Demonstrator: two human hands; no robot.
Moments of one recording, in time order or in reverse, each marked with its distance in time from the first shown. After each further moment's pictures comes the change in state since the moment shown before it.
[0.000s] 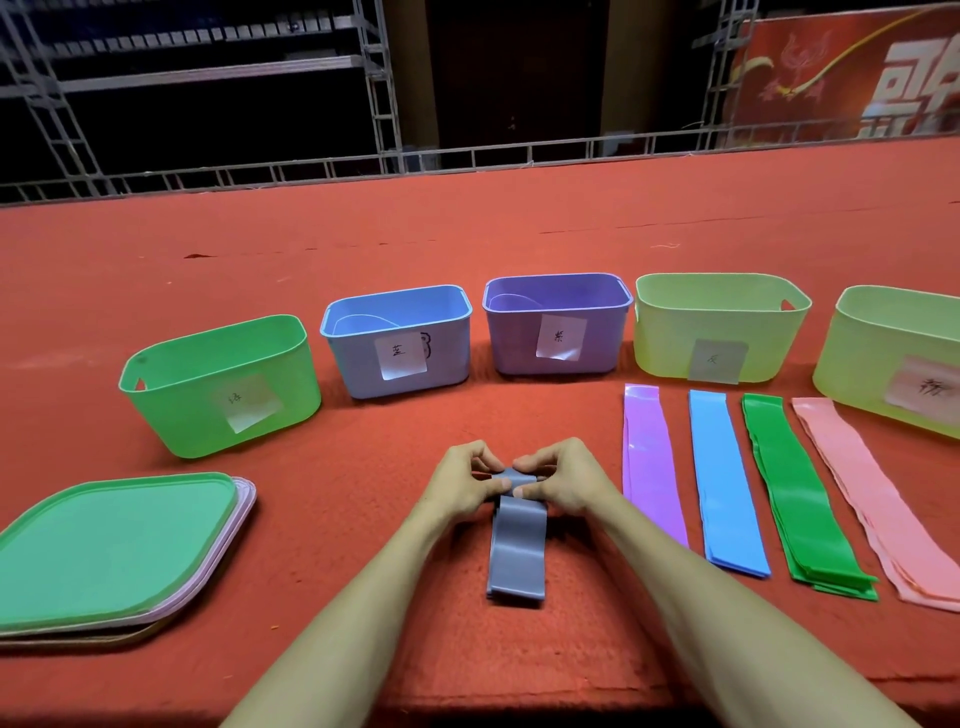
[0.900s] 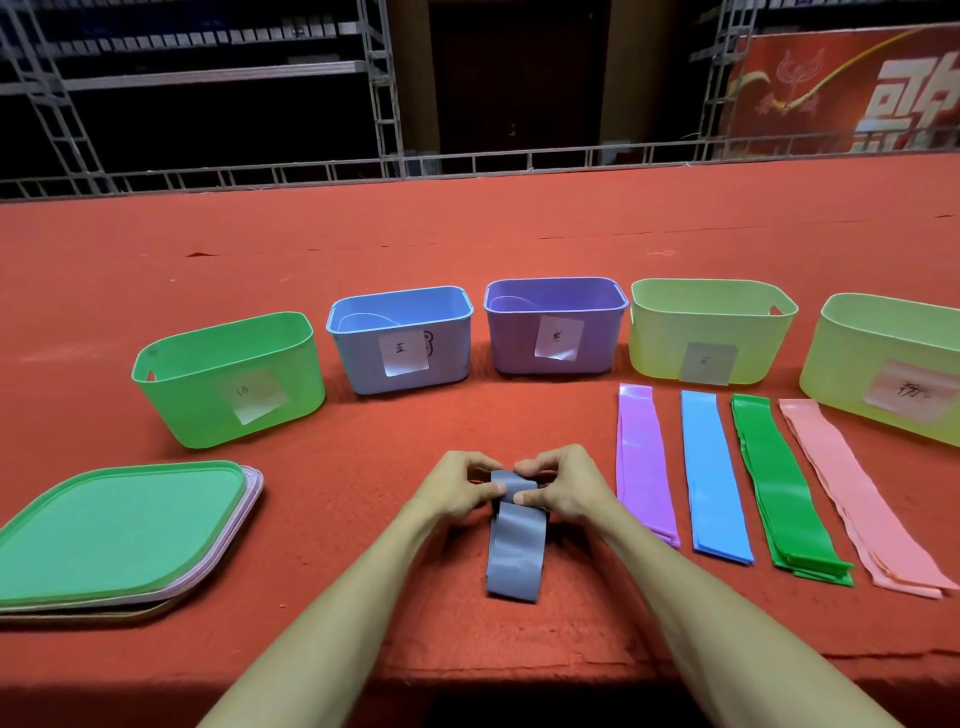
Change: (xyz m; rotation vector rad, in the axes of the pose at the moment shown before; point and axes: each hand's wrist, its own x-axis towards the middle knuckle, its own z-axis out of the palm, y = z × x) left_hand -0.017 -0.004 -0.009 0.056 -0.107 -0.024; right_hand -0.026 -0.002 0.003 0.026 0.034 0.030
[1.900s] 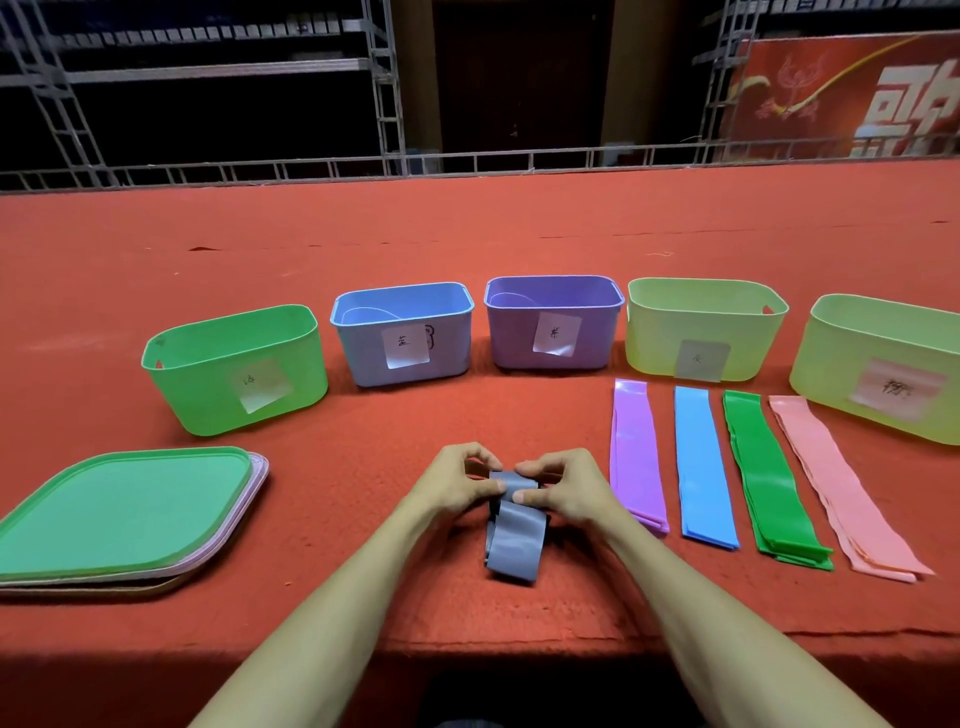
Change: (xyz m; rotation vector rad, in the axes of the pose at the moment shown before) left_hand -0.021 0.008 0.002 -0.122 0.009 0.009; right_hand -0.025 0.003 -0.001 0.100 -0.009 -0.048
